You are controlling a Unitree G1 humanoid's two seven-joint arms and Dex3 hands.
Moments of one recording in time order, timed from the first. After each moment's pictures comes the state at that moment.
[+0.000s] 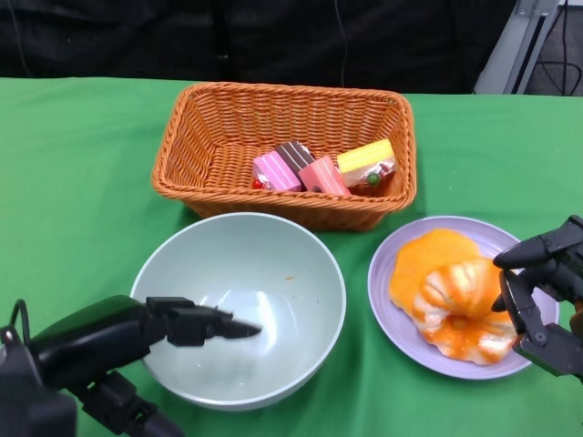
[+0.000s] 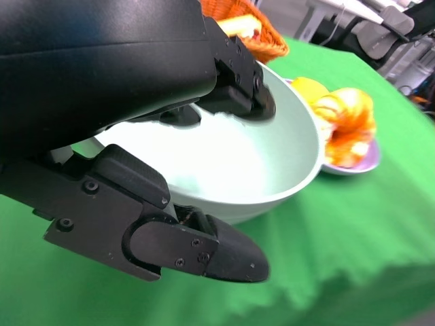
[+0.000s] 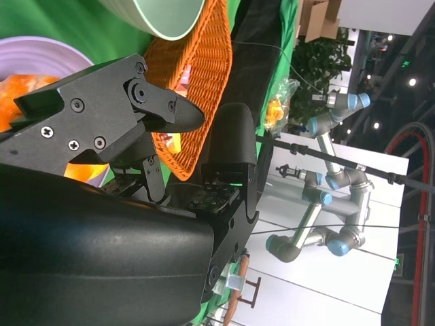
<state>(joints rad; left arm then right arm) -0.24 0.59 -0.35 0.46 -0.10 -0.85 -0.61 0.20 -0.01 -0.07 -0.20 0.03 -0.32 0.06</state>
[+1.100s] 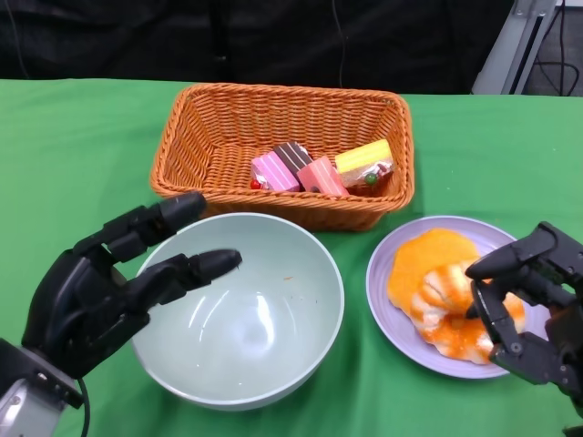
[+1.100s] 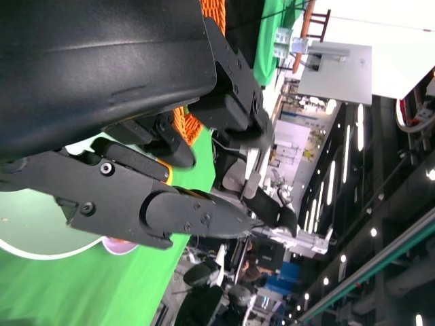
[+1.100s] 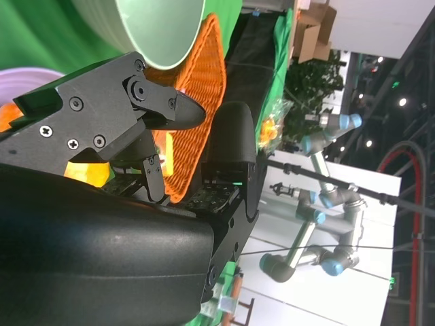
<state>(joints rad) -0.07 0.16 0.14 0.10 -0.68 0.03 -0.68 0.22 0.00 0.00 -0.25 0.03 -0.32 0.06</state>
